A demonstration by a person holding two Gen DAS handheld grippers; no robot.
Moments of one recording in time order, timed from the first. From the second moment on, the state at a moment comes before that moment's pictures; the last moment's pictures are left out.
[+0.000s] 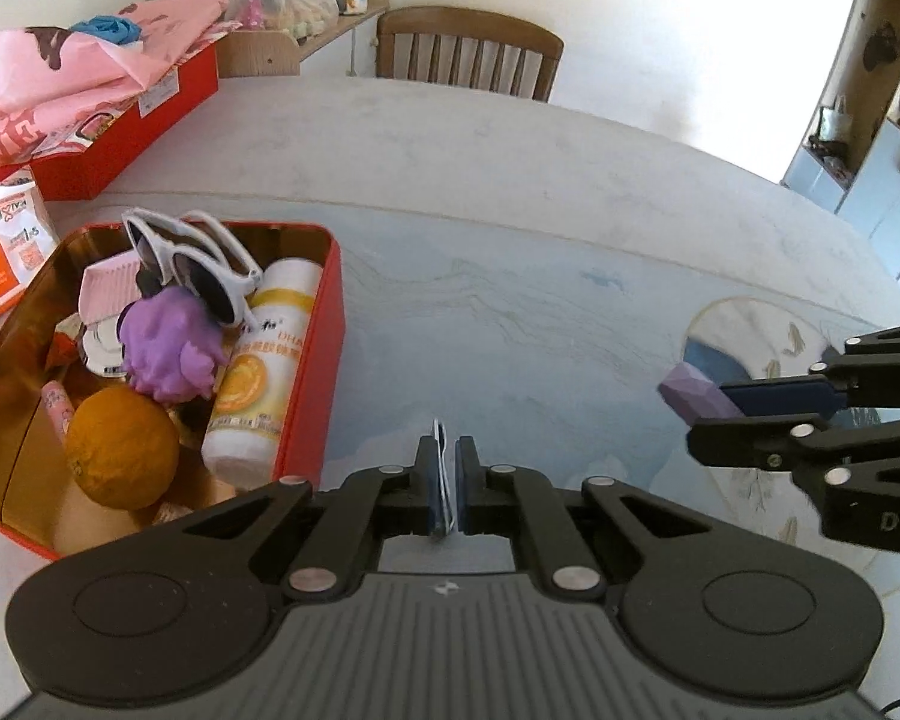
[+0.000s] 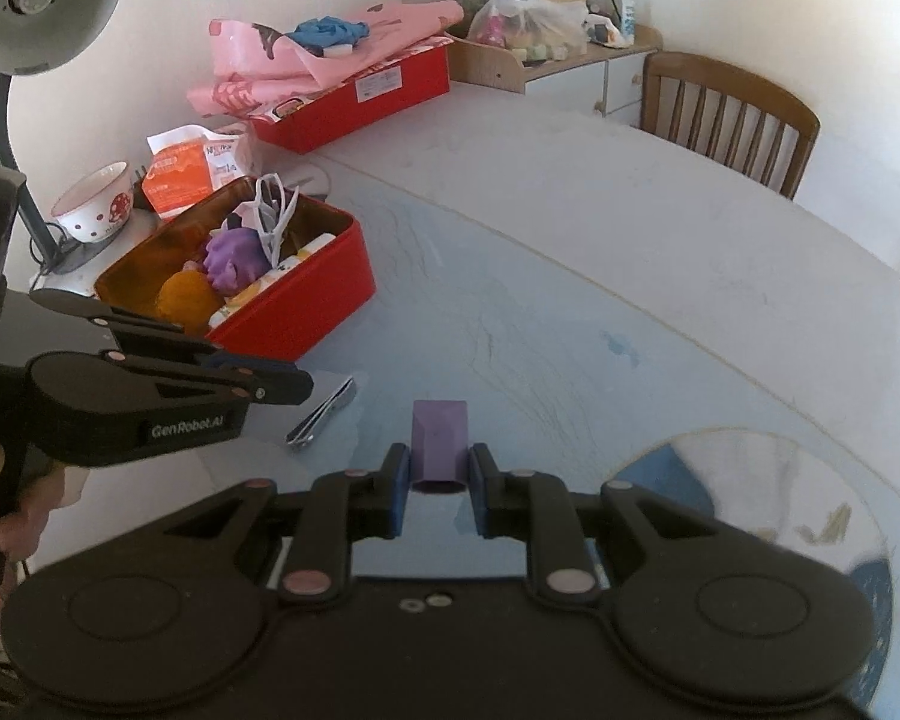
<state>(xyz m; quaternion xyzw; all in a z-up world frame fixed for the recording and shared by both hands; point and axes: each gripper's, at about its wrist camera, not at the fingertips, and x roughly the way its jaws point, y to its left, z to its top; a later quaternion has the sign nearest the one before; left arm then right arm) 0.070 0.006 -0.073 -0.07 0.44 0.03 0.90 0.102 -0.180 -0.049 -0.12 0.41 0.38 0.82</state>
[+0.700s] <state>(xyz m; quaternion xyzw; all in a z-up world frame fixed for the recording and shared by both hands) 0.067 -0.019 -0.111 0.00 0.45 0.02 0.89 0.082 -0.190 -0.071 -0.09 0.45 0.36 0.81</state>
